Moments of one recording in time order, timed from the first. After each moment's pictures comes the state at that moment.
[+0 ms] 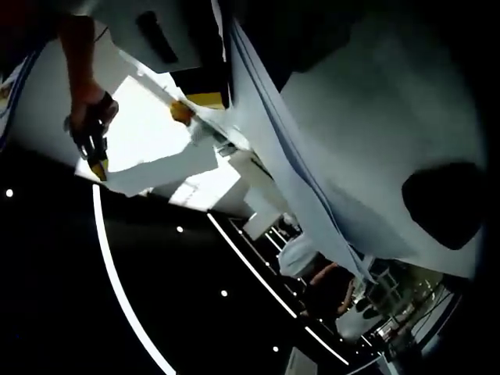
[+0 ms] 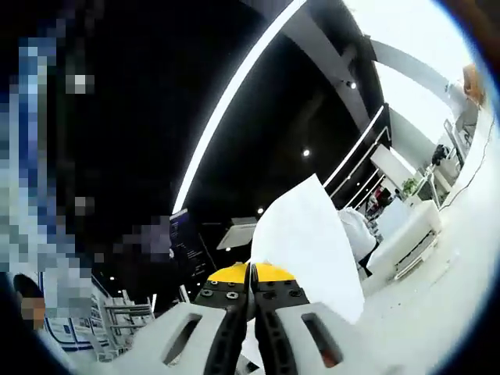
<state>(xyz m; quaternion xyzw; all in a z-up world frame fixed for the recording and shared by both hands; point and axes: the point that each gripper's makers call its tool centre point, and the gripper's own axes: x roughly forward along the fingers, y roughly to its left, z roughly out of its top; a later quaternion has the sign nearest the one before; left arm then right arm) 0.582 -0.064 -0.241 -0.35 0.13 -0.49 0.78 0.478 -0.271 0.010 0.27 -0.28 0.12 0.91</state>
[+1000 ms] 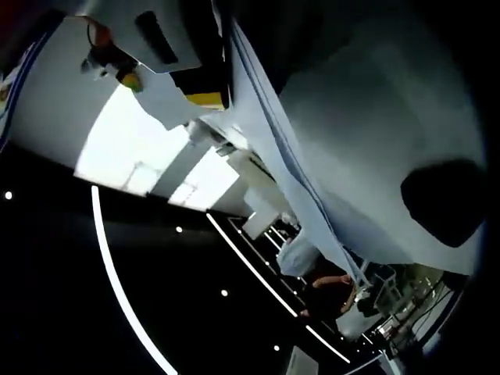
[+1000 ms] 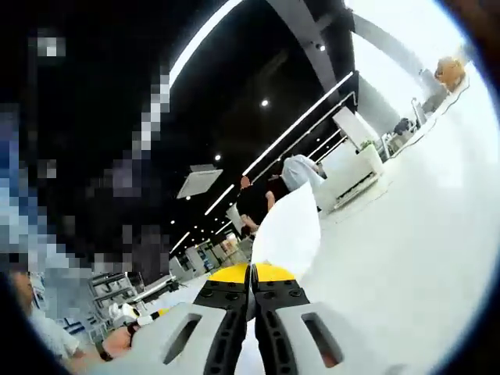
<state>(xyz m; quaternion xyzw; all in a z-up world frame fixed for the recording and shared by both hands) 0.587 -0.063 -0.242 -0.35 0.13 -0.49 0.79 0.448 -0.258 -0.206 0.31 -0.10 0.05 0.94</state>
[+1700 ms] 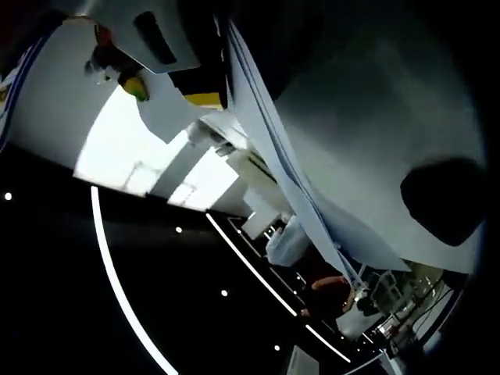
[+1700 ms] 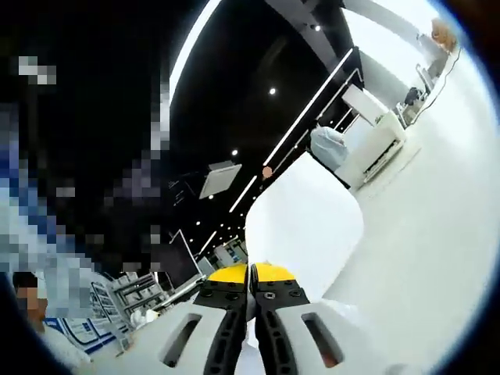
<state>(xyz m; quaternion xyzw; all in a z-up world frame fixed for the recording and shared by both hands) 0.590 -0.061 -0.243 -0.35 0.13 -0.49 0.79 0.486 -0.198 -0.200 0.34 -0.10 0.13 0.92</state>
